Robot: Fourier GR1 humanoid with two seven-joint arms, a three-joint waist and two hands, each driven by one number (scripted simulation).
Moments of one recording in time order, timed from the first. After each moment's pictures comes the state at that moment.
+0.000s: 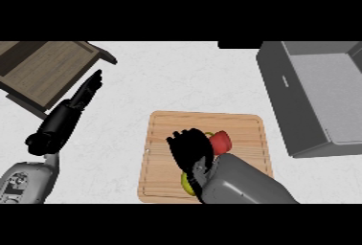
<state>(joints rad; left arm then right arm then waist) -0.23 0.35 -0.08 -1.53 -0.03 -0.12 -0.07 -0.66 -0.11 0.81 -1.39 0.43 0.68 0.85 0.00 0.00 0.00</state>
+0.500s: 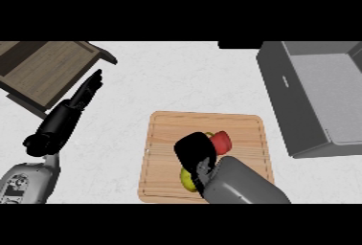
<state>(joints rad) -0.22 0.31 -0.05 -1.55 -0.06 -0.16 -0.05 -0.58 -0.08 0.77 -1.34 0.57 0.73 0.74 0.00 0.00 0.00</state>
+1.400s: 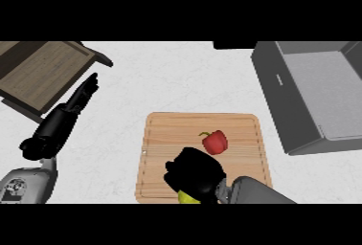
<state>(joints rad) -0.19 0.29 -0.01 -1.56 -0.09 -0.17 -0.06 -0.51 -0.24 0.90 -1.56 0.80 0.44 0.14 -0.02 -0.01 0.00</state>
